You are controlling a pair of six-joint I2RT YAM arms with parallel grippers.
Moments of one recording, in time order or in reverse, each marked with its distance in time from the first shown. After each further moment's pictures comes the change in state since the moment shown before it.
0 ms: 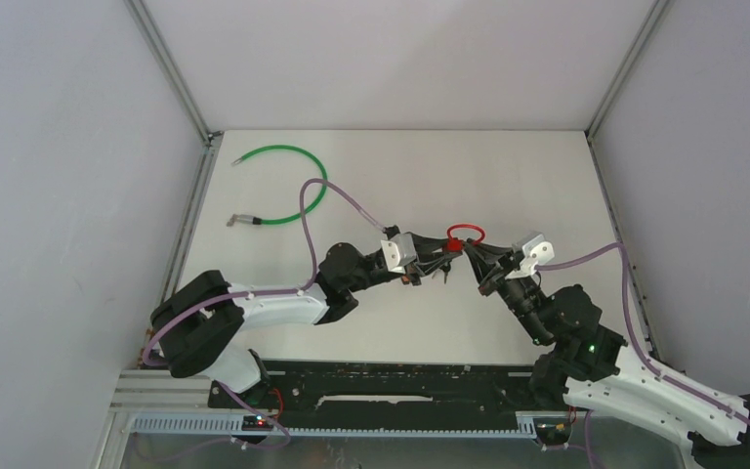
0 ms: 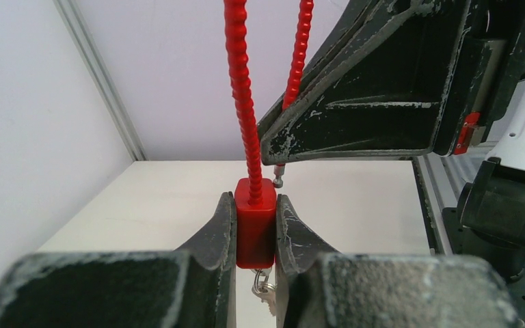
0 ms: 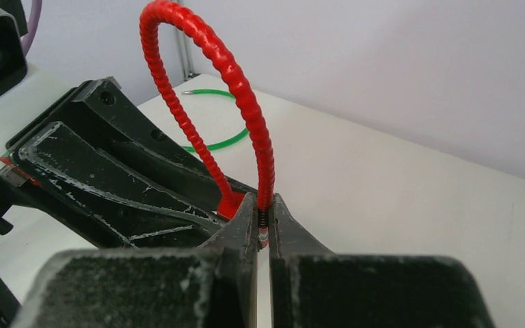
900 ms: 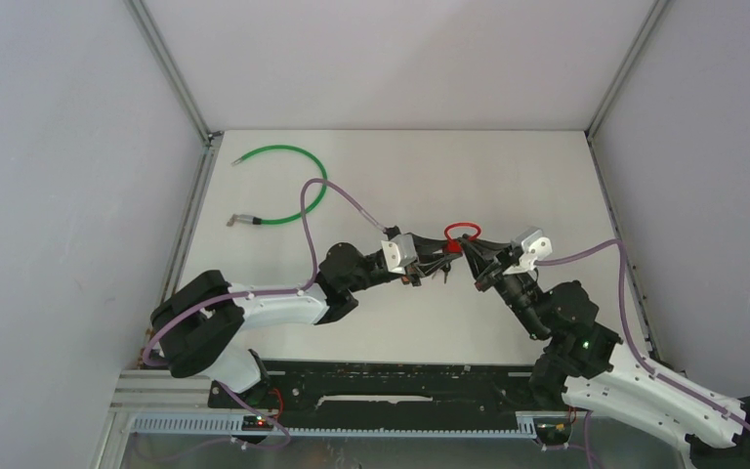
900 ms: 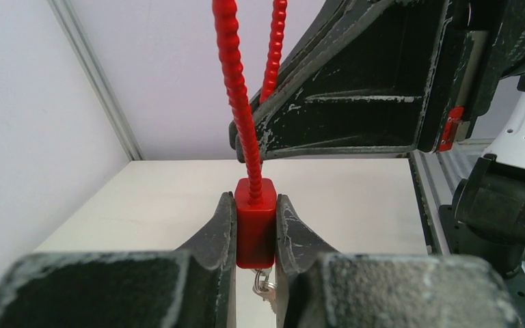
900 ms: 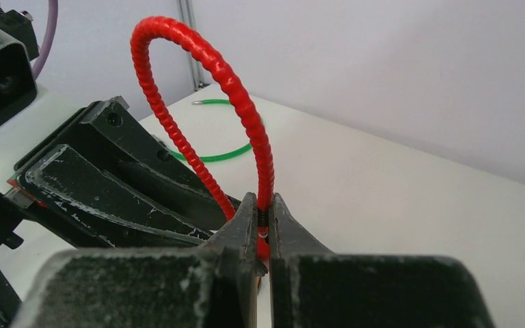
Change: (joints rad) left arm 0.000 0.000 0.000 0.001 0.008 0.000; right arm -0.055 0.029 -0.006 0.064 -0.076 0.027
